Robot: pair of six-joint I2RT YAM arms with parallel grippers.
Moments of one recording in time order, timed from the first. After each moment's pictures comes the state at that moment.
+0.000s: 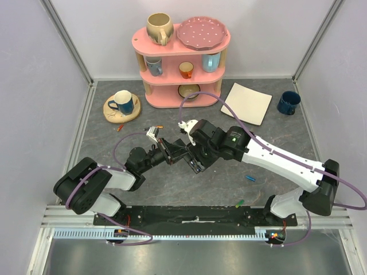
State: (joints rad) left arm -0.63 1.44 0.23 1.28 0.40 -1.45; right arm 1.02 1.42 1.39 -0.98 0.07 0.26
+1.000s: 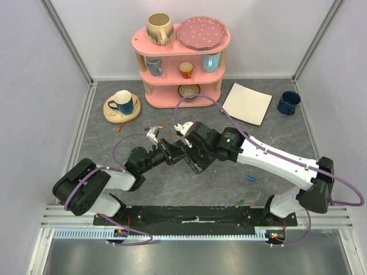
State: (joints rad) left arm -0.64 1.43 0.23 1.22 0.39 -1.45; right arm 1.06 1.47 1.41 -0.98 0.09 0.27
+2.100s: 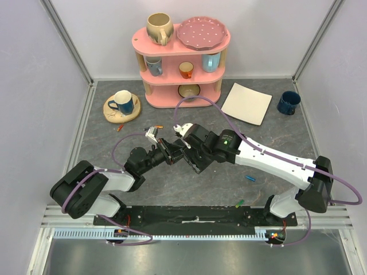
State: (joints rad) left arm -0.65 1.39 0.23 1.20 0.34 -1.44; right arm 1.06 1.48 1.37 -0.93 0.10 0.30
